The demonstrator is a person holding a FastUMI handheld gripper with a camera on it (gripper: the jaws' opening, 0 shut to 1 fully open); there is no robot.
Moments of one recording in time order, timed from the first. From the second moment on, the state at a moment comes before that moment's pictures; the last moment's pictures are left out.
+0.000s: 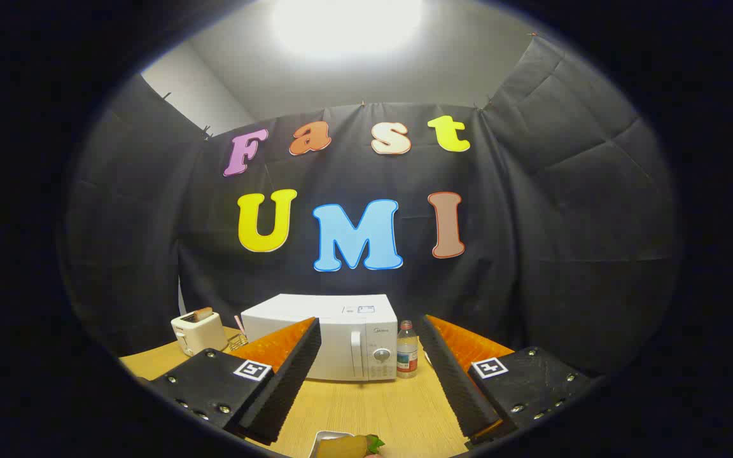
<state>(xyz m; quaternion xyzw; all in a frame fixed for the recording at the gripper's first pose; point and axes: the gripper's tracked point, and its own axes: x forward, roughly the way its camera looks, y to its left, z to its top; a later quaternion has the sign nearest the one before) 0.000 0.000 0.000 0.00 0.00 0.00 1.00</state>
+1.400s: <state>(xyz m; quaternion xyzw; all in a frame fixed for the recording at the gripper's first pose) 0.076 0.016 -0.022 0.01 0.02 0.03 1.00</state>
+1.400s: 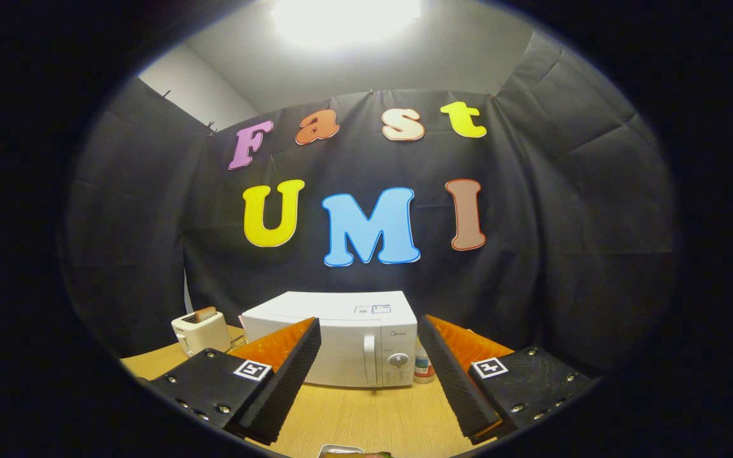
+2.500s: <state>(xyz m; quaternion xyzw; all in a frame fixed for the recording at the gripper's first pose) 0.240 0.017 -0.181 -0.02 0.19 0.06 0.98</state>
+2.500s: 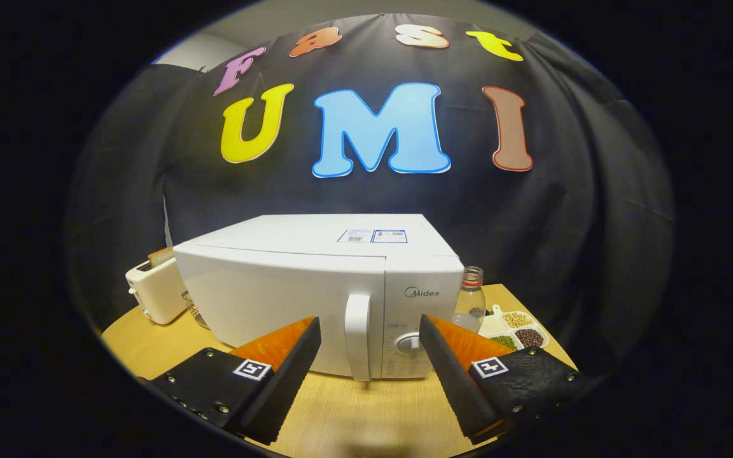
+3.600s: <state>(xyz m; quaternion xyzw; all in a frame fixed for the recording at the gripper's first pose) 0.263 0.028 -0.246 -0.04 0.27 0.06 0.96</state>
